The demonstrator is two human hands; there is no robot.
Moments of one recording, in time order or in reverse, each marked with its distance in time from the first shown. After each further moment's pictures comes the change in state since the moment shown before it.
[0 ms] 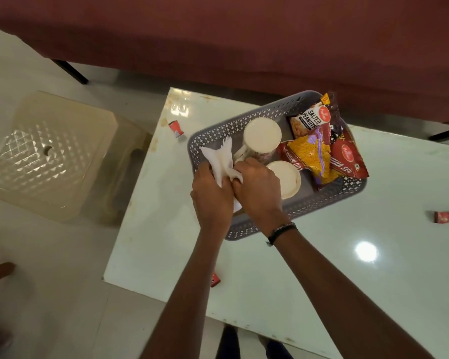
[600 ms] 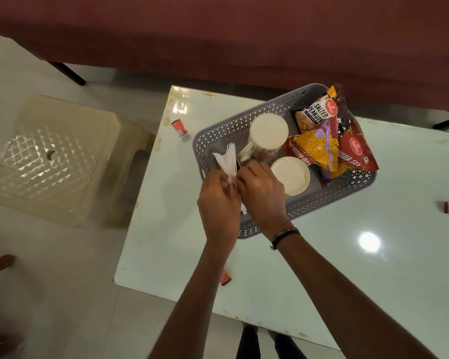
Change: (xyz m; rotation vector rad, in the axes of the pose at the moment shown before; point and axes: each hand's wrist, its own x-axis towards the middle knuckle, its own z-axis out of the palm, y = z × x) left_hand -0.011 -0.018 -0.003 0.047 0.021 0.114; right_hand -0.011 0.008 0.030 -0.094 0.164 -0.129
